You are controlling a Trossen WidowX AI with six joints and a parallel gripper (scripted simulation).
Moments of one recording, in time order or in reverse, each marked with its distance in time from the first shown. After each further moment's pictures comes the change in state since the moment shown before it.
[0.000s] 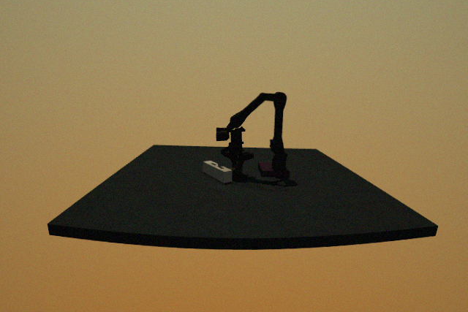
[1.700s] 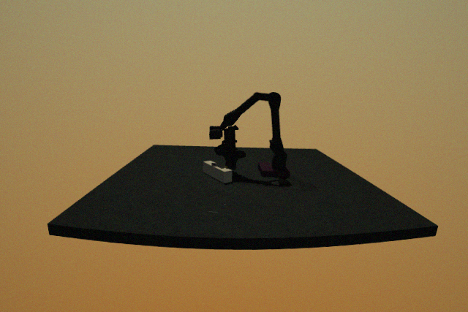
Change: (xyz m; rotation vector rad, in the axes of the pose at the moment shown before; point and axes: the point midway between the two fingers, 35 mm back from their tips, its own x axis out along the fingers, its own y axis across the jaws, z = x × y) arm -0.009 -0.026 0.021 0.145 -0.003 0.002
